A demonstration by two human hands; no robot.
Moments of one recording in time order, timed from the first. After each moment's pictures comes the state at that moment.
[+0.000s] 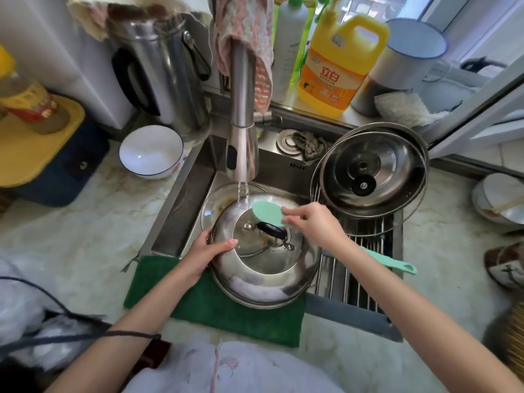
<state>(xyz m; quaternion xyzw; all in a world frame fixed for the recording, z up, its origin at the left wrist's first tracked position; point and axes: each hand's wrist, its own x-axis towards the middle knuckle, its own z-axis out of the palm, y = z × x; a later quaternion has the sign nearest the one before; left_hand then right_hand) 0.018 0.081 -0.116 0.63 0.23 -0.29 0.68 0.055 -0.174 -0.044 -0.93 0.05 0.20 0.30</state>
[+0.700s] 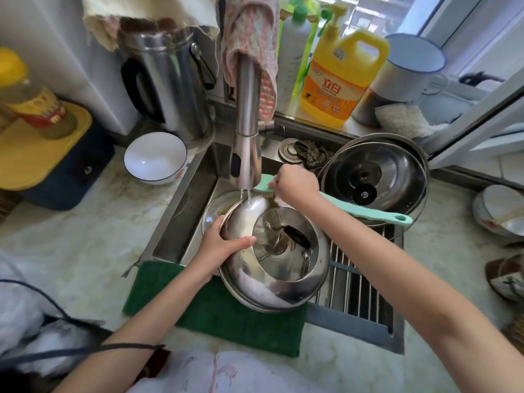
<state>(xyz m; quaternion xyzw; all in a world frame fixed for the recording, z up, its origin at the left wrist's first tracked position) 0.030 0.051 -0.079 0.72 0.16 -0.21 0.65 0.133 -0.117 -0.003 -0.98 0.00 0.16 0.10</state>
